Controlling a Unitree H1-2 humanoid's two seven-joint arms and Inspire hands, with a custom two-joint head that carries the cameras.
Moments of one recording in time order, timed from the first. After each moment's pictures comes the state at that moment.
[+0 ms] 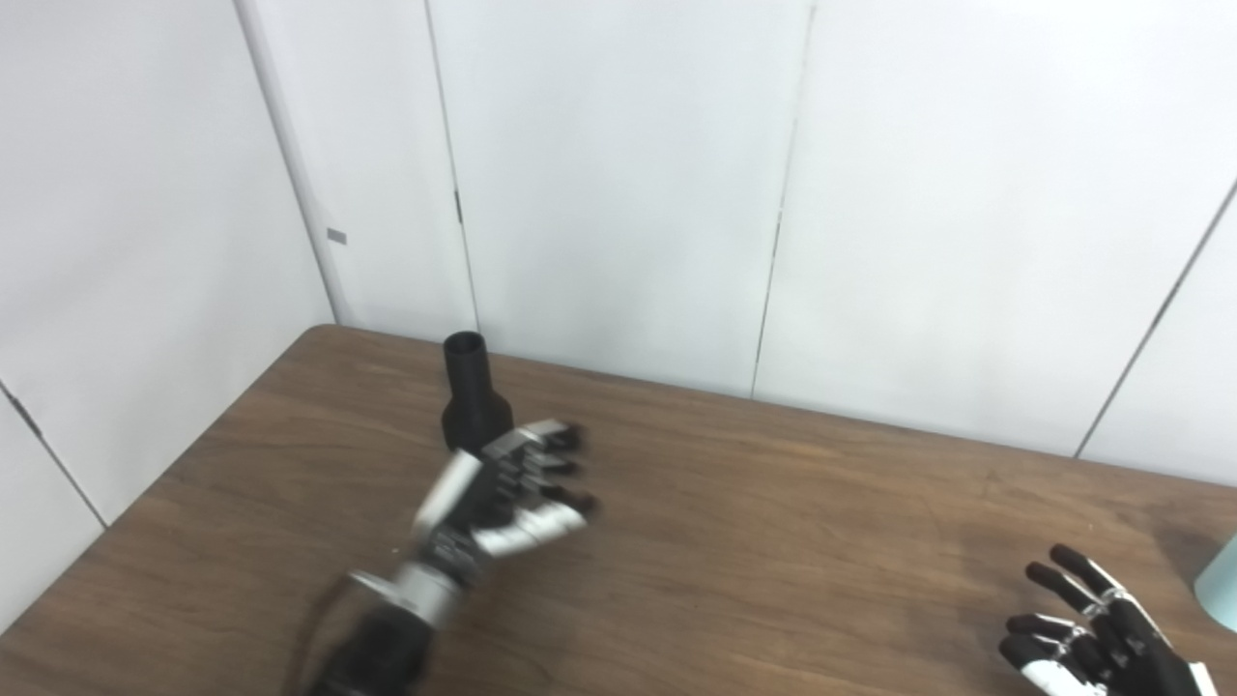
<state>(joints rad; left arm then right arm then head) -0.15 0.33 0.15 -0.06 -0.02 0.02 -0.13 -0.04 -0.09 -0.10 -0.12 0.18 0.11 0.05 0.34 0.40</state>
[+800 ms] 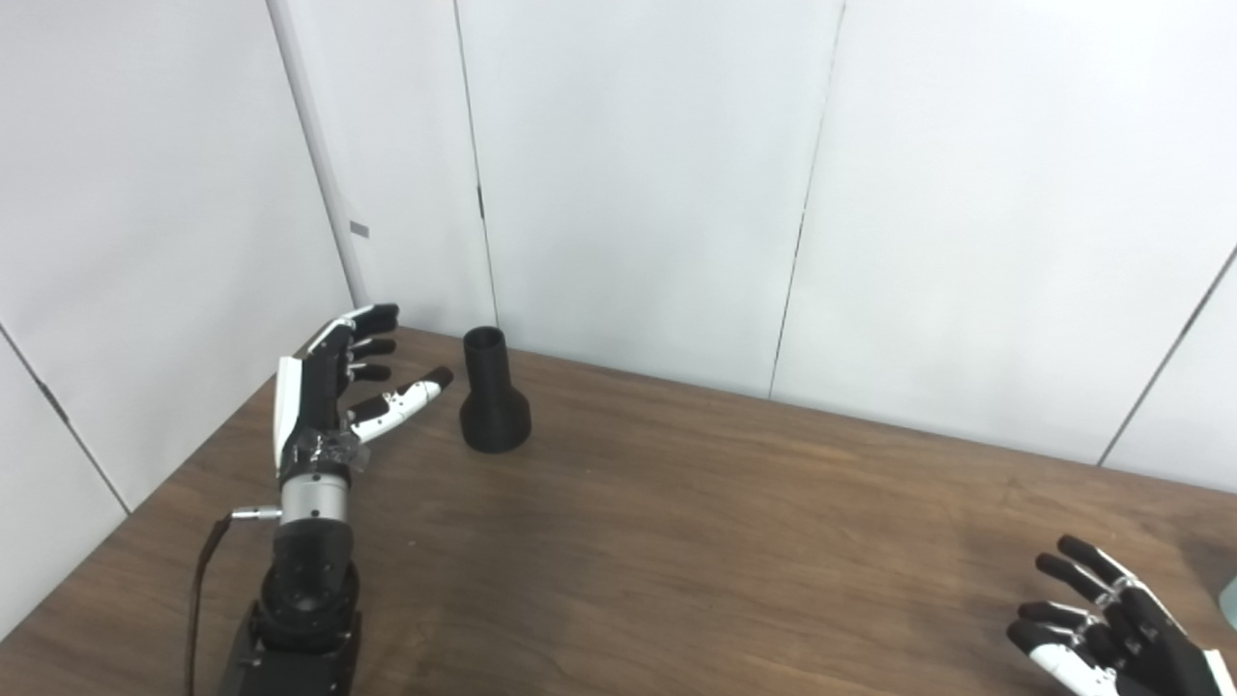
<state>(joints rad) -0.27 0.31 0.31 0.01 0.18 0.03 0.25 -0.06 -0.09 -0.11 -0.18 0.15 0.19 0.03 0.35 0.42</state>
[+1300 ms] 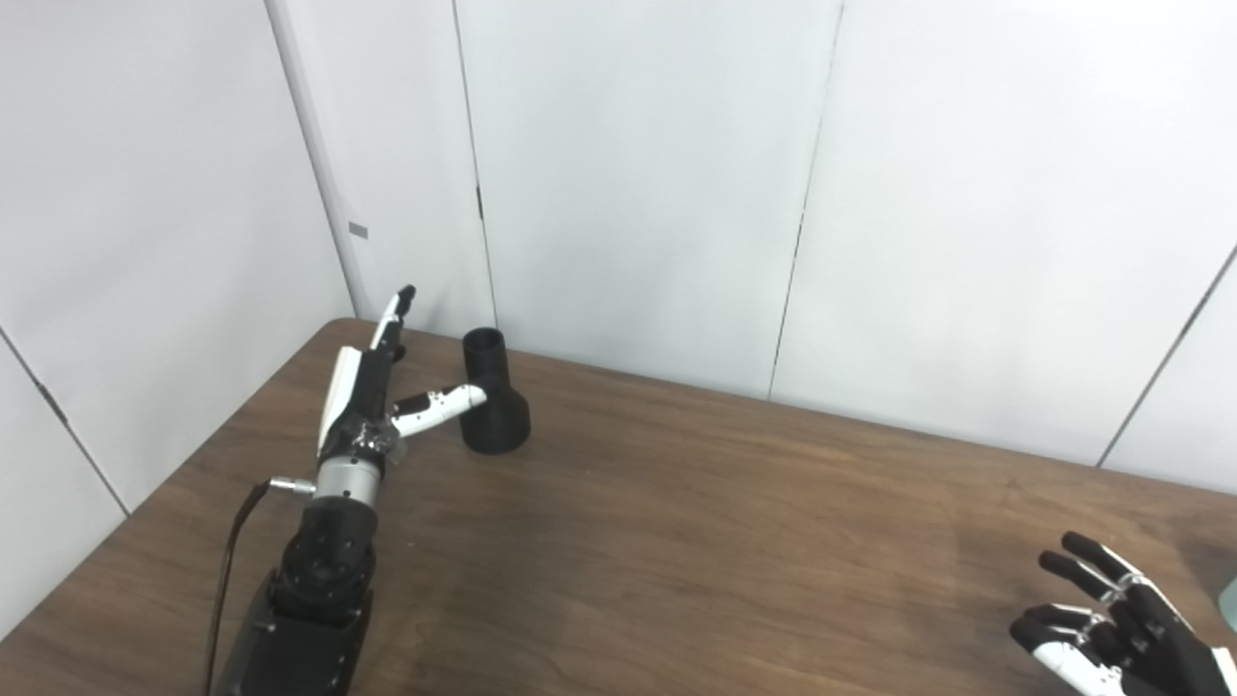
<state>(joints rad) -0.31 0.37 0.22 0.07 0.17 0.15 0.11 -0.05 -0.08 -0.10 -0.25 0.14 0.24 0.01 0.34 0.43</state>
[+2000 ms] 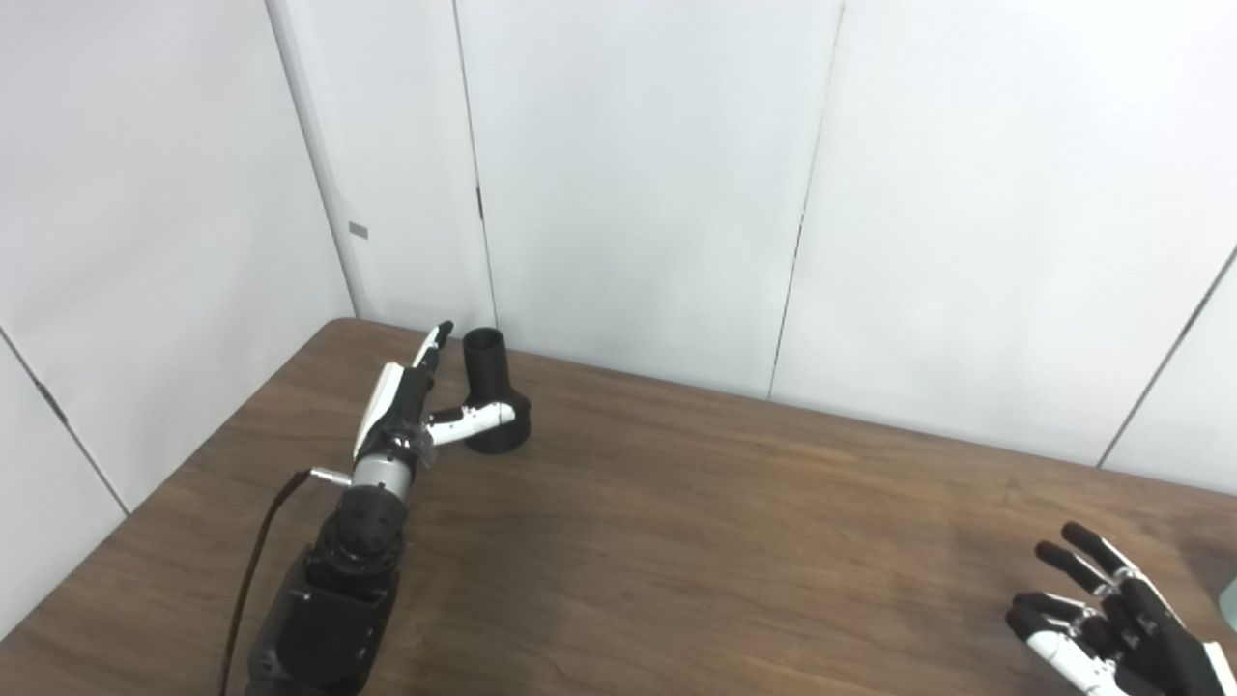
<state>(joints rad) -0.39 0.38 0.16 0.24 0.20 0.20 0.08 -0.05 -0.07 -0.10 -0.28 0.14 0.27 0.01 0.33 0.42</state>
